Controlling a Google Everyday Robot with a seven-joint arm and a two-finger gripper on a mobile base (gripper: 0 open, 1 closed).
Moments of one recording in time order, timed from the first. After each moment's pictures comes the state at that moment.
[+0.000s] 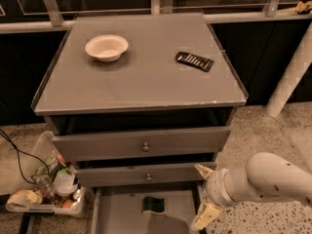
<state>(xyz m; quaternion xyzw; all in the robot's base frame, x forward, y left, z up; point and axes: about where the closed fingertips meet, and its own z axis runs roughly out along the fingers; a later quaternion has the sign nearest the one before) 0.400 -0.137 0.579 -0.60 0.74 0.16 0.27</state>
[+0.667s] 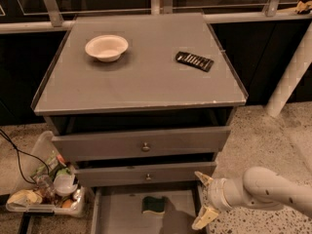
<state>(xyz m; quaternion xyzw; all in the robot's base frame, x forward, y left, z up) 0.427 -0.159 0.475 -0.60 0.72 0.18 0.30</state>
